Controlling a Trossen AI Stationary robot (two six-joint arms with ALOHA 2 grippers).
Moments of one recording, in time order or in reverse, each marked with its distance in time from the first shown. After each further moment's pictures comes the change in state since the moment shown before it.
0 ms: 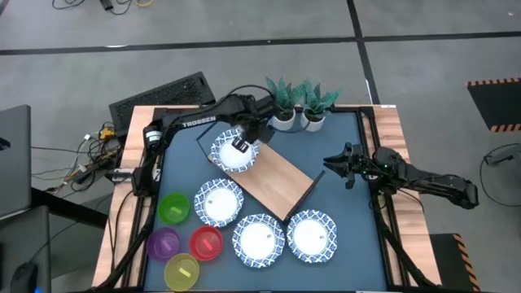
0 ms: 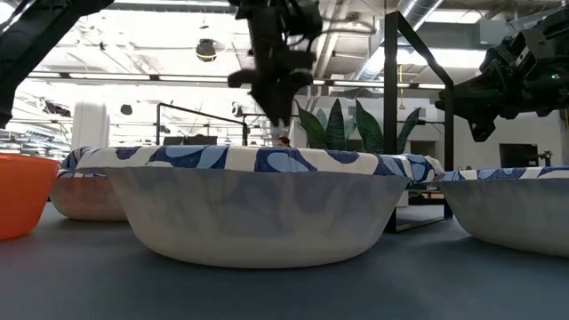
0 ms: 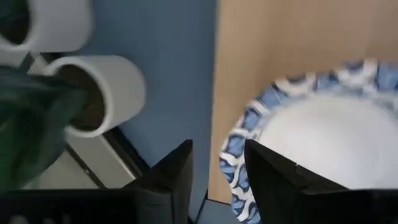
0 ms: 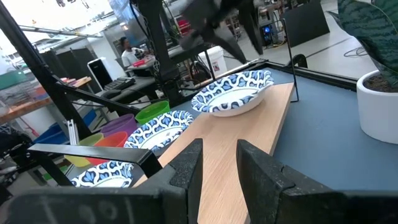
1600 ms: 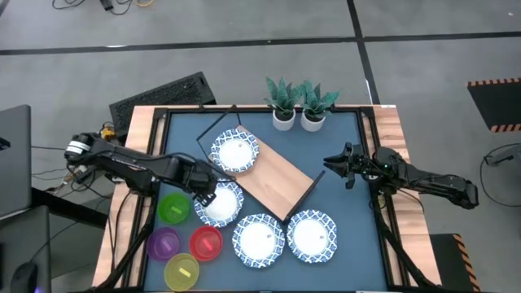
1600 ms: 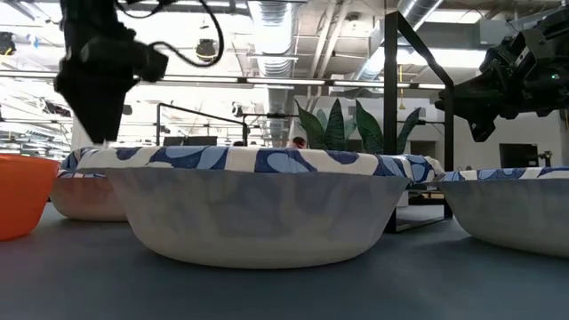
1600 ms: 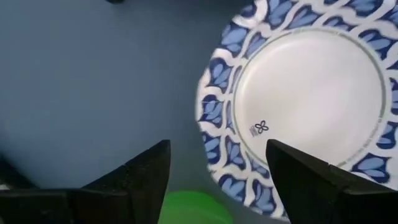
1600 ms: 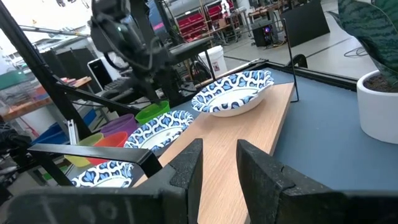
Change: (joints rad) left arm -0.505 -0.765 -1.141 0.173 -0.030 -1.985; right arm 0.000 0.000 0.000 0.000 0.000 0.000
